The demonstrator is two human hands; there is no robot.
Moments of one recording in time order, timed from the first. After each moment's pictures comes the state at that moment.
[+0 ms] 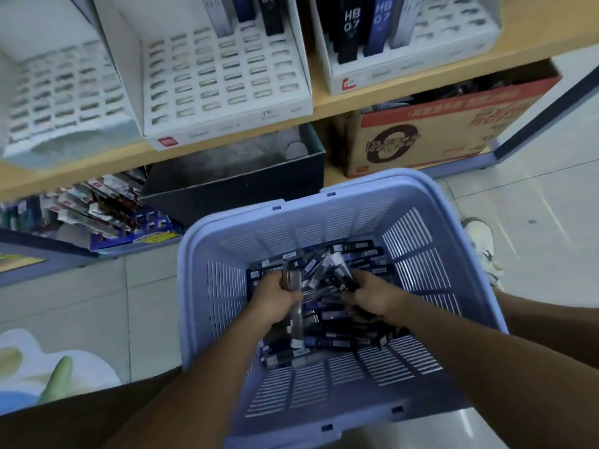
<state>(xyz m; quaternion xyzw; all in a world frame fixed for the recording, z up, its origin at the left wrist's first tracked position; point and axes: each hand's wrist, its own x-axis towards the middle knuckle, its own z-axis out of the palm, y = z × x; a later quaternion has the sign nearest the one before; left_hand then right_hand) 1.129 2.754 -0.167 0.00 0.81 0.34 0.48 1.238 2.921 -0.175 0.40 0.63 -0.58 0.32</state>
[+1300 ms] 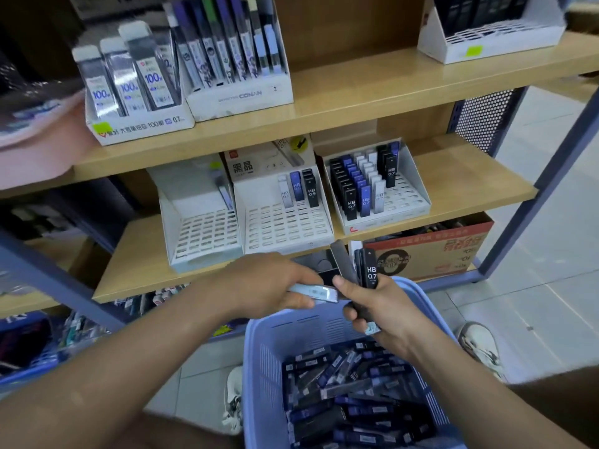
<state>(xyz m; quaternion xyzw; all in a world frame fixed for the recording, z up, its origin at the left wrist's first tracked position) 1.087 2.749 0.151 0.56 0.80 -0.02 0.20 1.218 2.889 0.071 0.26 0.51 -0.82 -0.05</state>
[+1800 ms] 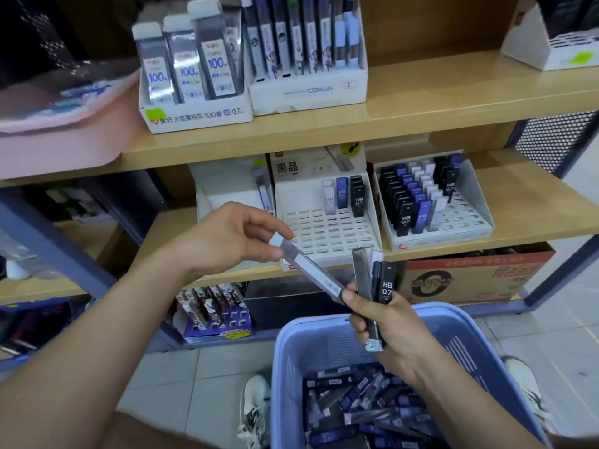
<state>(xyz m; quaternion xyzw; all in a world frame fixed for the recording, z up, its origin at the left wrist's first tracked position) 1.003 2.688 0.178 0.30 0.83 0.39 0.26 1.159 2.852 0.059 0.25 0.46 -0.85 -0.06</state>
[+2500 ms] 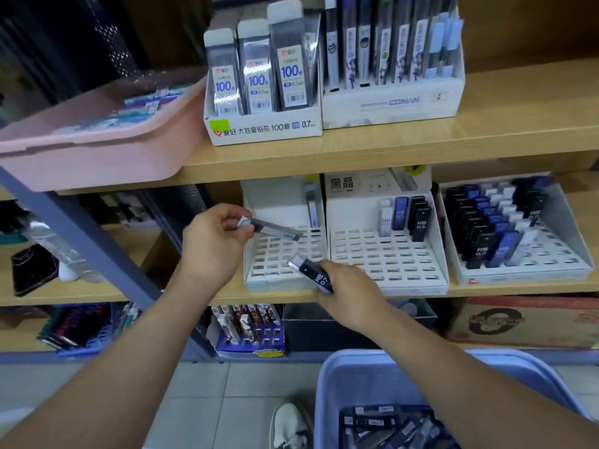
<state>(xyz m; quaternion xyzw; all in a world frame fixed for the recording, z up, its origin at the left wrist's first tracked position) 0.928 2.639 0.135 0.11 0.87 0.48 -0.07 1.017 2.817 0.051 0.04 0.95 -0.31 -0.05</state>
